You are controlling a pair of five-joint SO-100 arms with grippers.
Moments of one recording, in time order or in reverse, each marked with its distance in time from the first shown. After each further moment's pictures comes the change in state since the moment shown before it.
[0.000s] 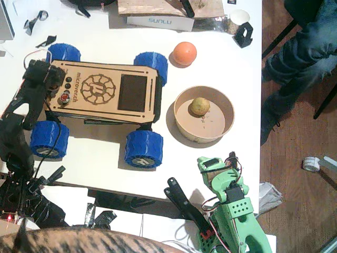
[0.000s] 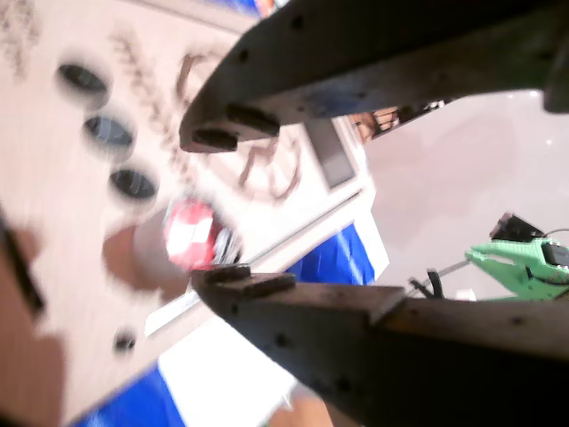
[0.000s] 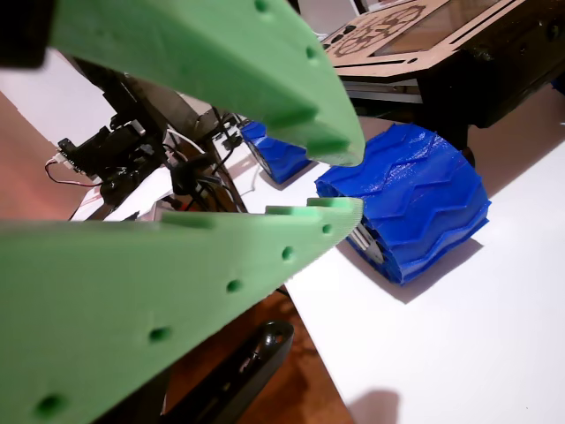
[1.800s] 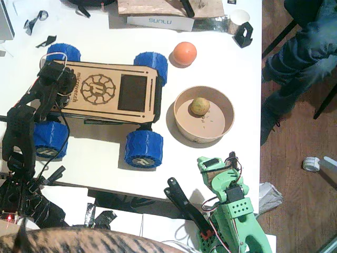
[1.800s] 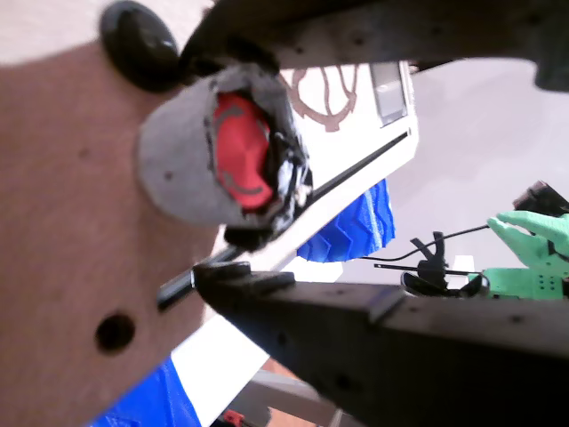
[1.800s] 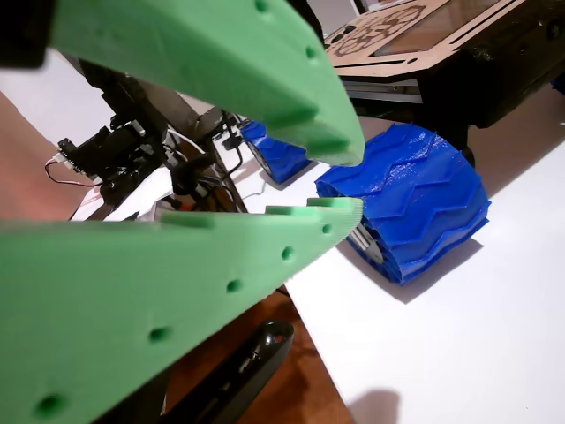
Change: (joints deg) arm 0 4.4 -16.2 -9.7 4.8 0.0; arm 1 0.0 0.0 0.0 0.0 0.0
